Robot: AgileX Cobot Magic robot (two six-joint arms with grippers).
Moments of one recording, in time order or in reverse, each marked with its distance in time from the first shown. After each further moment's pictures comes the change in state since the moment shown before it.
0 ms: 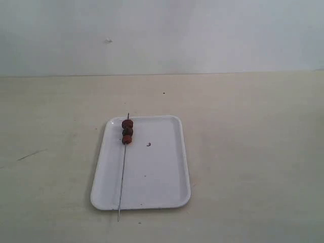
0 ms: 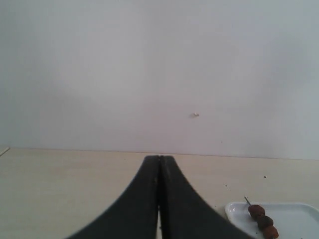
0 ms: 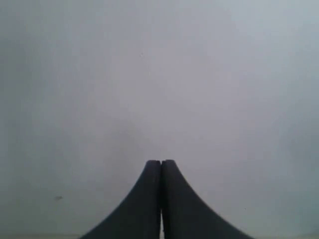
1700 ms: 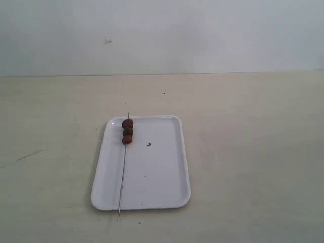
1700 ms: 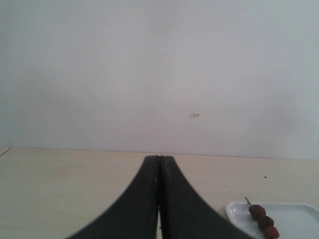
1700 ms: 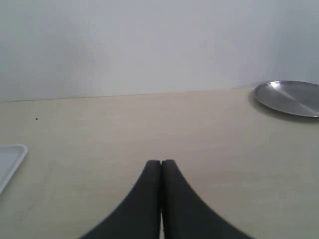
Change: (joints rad) left arm 0.000 0.000 0.000 0.000 0.000 0.000; right arm -0.078 -0.103 0.337 -1.346 0.108 1.262
